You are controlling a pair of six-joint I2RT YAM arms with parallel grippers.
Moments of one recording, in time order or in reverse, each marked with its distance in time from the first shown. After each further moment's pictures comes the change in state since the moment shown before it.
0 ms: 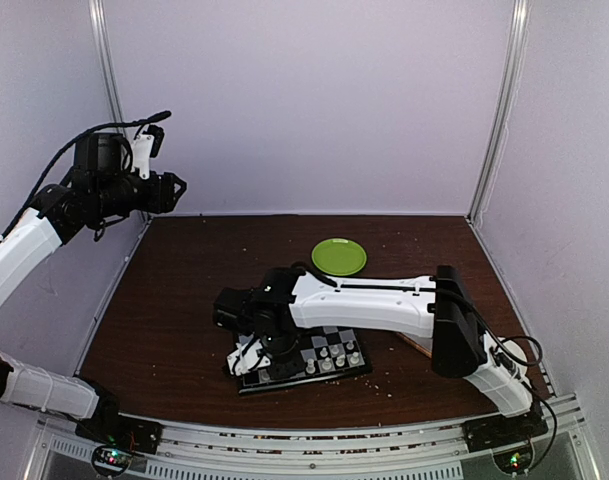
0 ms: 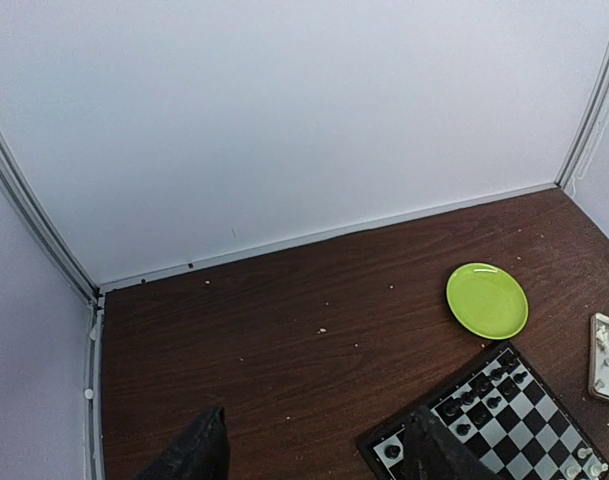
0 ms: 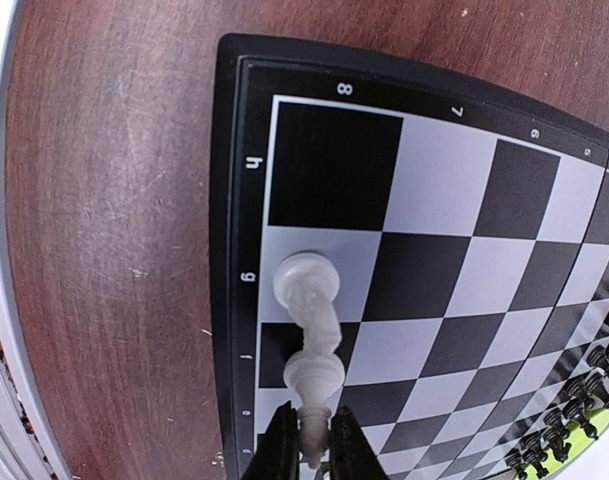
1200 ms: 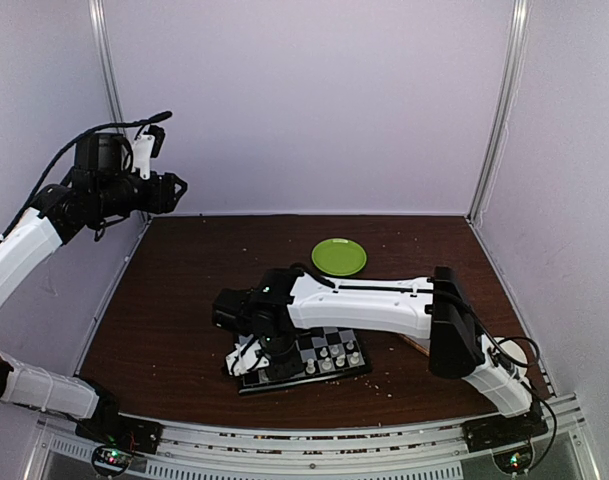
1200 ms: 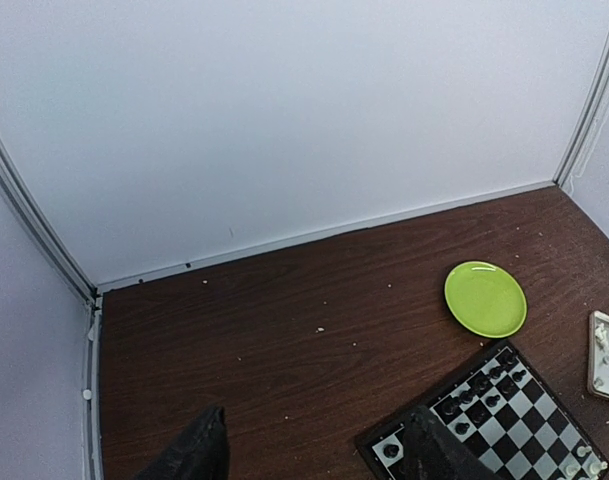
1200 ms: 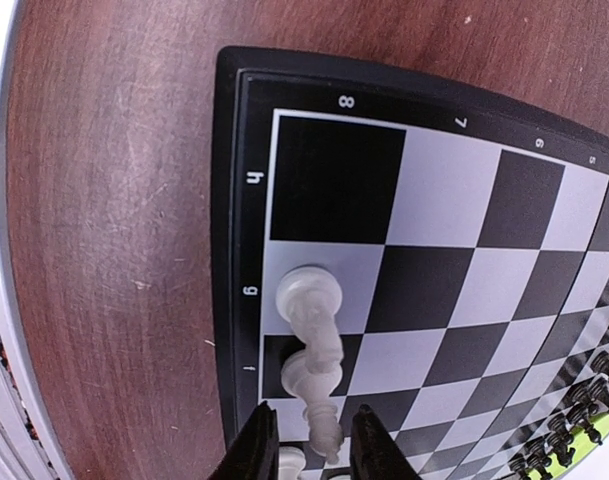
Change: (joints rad) left arm 0.000 0.003 0.000 0.000 0.008 0.002; right arm 0.000 0.014 0.017 -0.004 -0.012 0.008
